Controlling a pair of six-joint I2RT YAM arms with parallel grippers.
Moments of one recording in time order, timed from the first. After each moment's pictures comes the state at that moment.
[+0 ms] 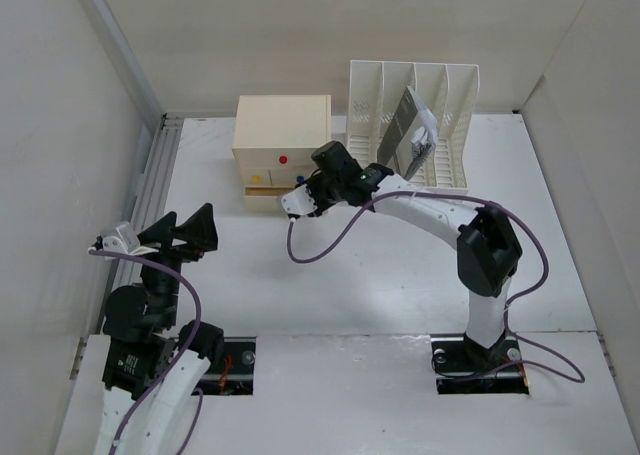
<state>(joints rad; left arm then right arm) -0.33 0.15 0.69 -0.31 -0.31 -0.46 0.81 1.90 1.58 -0.47 -0.12 -1.32</state>
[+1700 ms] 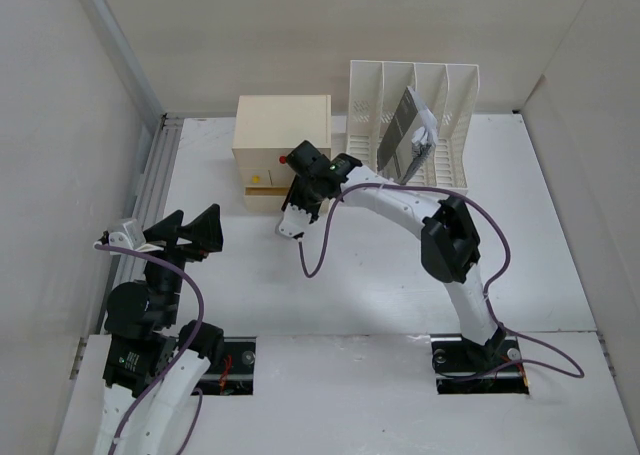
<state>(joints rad) -0.33 0.16 0.69 -0.31 -0.24 -0.46 0.85 2.16 1.95 -0.82 -0.11 -1.96</state>
